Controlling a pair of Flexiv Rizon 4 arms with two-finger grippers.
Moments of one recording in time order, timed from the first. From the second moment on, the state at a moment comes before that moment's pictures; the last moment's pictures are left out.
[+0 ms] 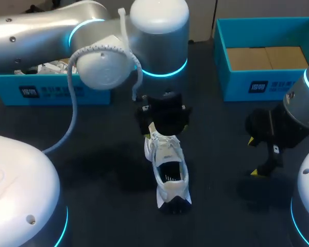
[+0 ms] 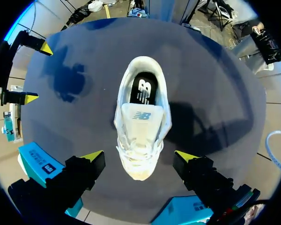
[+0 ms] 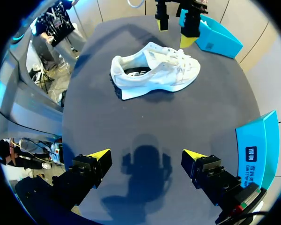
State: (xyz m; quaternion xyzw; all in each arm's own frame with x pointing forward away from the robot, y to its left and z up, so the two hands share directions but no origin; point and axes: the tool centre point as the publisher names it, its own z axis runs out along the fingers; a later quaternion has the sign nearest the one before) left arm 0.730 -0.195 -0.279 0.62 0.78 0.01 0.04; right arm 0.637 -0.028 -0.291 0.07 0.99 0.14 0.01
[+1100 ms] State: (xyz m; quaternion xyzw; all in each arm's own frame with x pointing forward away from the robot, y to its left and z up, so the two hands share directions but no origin) left arm 0.684 -0.202 -0.337 0.66 0.75 -0.04 -0.01; right arm 0.637 -0.028 -0.291 0.07 0.99 0.14 0.01
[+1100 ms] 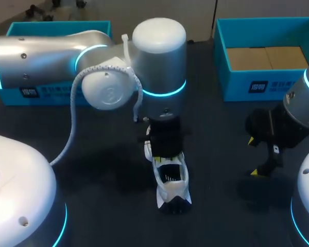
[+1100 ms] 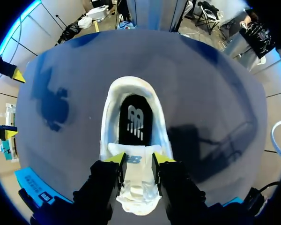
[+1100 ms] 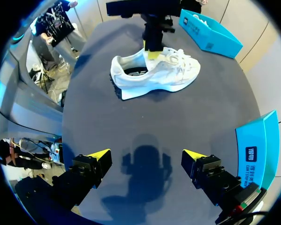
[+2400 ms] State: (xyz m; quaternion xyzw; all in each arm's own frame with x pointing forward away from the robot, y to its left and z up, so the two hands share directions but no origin) left arm 0.681 -0.188 -0.288 0.57 0.82 -0.04 -0.01; right arm 0.637 -0.028 -0.291 0.07 0.99 0.14 0.01
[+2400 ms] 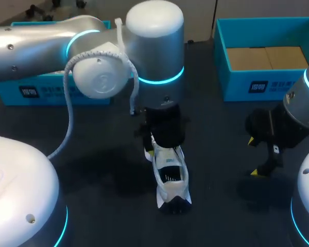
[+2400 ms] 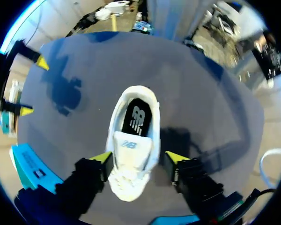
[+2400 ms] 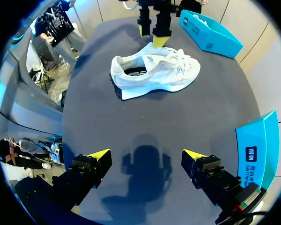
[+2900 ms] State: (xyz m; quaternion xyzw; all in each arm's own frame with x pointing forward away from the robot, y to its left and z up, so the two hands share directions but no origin) left arm 0.670 -0.179 -0.265 0.47 0.88 -0.06 -0.03; right arm 0.637 -0.028 -0.291 0.07 0.99 0.14 0.01
